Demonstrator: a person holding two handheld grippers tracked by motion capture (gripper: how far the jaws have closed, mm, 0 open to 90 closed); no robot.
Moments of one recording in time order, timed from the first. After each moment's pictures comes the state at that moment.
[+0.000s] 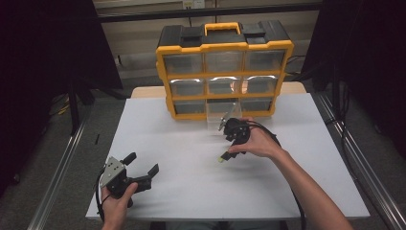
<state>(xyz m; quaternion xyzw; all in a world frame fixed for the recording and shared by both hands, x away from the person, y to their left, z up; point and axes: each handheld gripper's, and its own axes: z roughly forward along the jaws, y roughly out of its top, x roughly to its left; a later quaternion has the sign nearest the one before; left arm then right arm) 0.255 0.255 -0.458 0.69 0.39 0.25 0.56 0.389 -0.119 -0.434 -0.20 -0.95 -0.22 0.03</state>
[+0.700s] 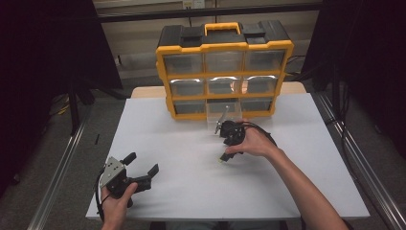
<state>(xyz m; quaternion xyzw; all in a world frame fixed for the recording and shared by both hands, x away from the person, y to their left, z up) 0.255 0.256 -0.458 0.69 0.39 0.25 0.56 0.400 -0.109 -0.451 -0.18 -0.97 -0.18 0.04</state>
